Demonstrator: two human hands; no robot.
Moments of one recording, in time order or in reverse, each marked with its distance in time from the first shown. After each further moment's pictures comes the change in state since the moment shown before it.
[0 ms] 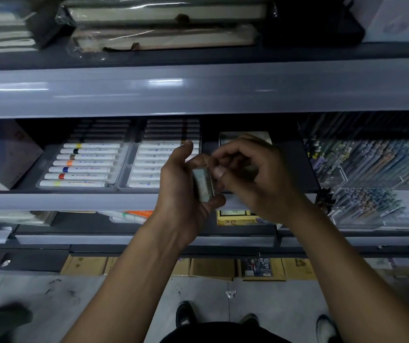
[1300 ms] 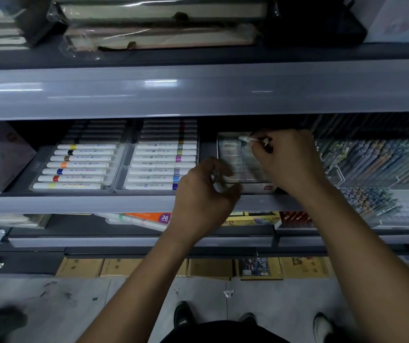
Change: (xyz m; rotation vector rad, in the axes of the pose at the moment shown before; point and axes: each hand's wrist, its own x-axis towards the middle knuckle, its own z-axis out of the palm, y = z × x) left_hand 0.031 -0.035 -0.020 1.162 0.143 0.691; right_hand 0.022 0.040 -0.037 -0.587 0.156 0.159
